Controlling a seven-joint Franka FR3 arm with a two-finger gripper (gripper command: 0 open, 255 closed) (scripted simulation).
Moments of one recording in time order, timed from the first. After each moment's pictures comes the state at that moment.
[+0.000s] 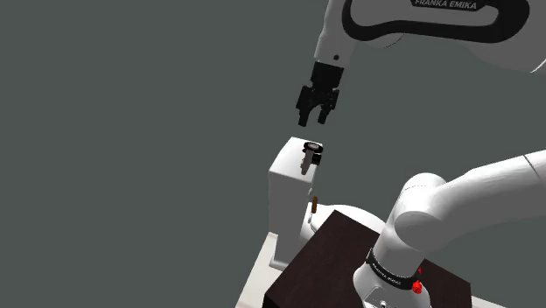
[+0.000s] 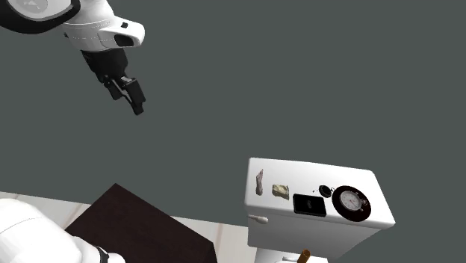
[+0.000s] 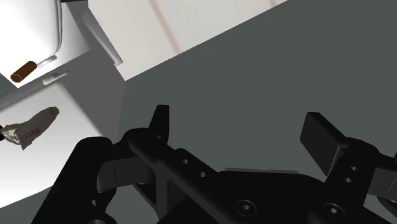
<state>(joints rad) 0.01 -0.75 0.01 -2.32 0.08 1.61 0.15</state>
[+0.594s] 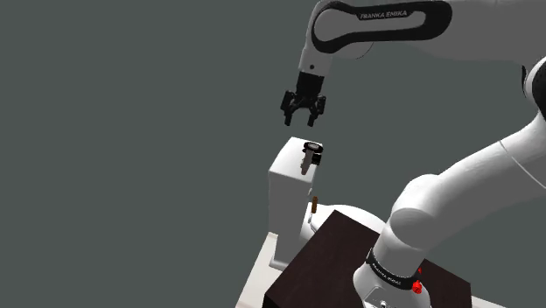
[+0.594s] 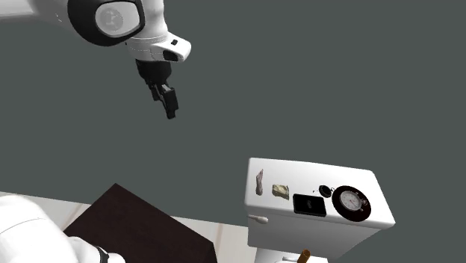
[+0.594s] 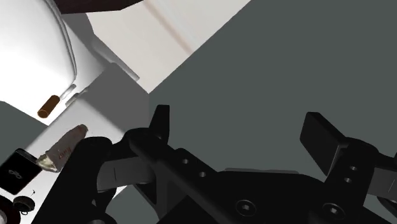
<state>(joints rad) -0.09 -0.52 -0.03 -2.24 0.08 1.73 0.30</state>
